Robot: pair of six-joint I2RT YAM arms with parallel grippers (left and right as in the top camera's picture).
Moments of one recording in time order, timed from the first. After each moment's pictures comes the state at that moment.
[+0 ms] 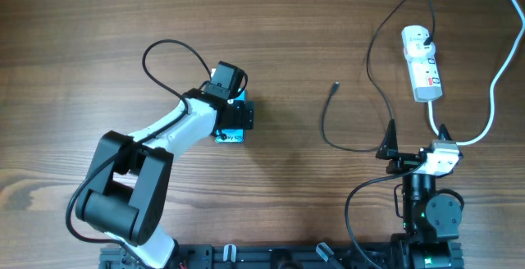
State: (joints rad) left arm -0.40 1.80 0.98 -0.45 -0.09 -0.35; right arm 0.05 0.01 0.01 0.02 0.16 0.02
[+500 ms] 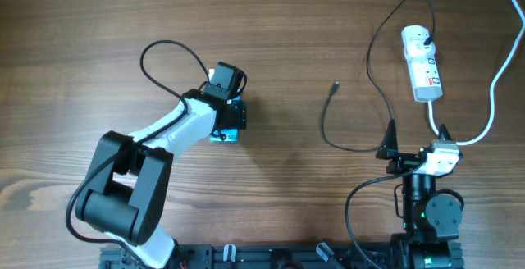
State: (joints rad) left arm -0.40 1.80 0.98 -0.45 -0.12 -0.40; right arm 0.05 0.01 0.01 0.02 0.16 0.02
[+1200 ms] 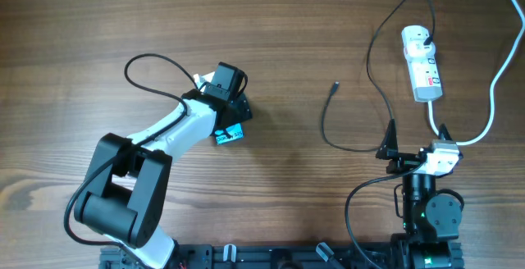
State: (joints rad) left arm -0.41 1.79 0.97 -0.46 -0.16 -0.71; right arm 0.05 0.01 0.01 0.02 0.16 0.02
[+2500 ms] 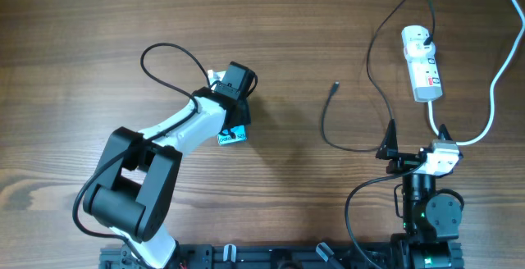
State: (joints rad) left arm -0.46 1.84 1.02 -0.49 -0.18 -0.61; right arm 0.05 0.01 0.01 0.02 0.16 0.02
